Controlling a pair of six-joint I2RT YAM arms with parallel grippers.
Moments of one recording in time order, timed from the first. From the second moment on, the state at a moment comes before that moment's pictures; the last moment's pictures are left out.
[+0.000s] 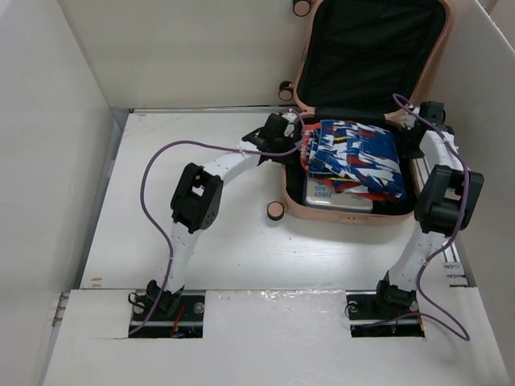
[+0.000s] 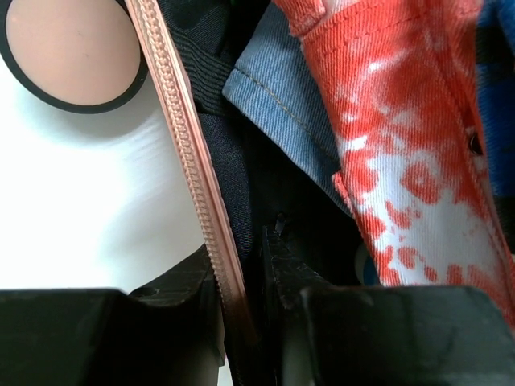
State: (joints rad) left arm -0.63 2.30 1.93 -0.37 0.11 -0.32; right arm -0.30 1.99 1.65 -0.59 0.06 -0.19
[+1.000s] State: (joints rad) left arm -0.40 2.13 1.76 -0.54 0.09 -0.08; right arm -0.12 2.02 2.12 -0.45 -0.31 -0.19
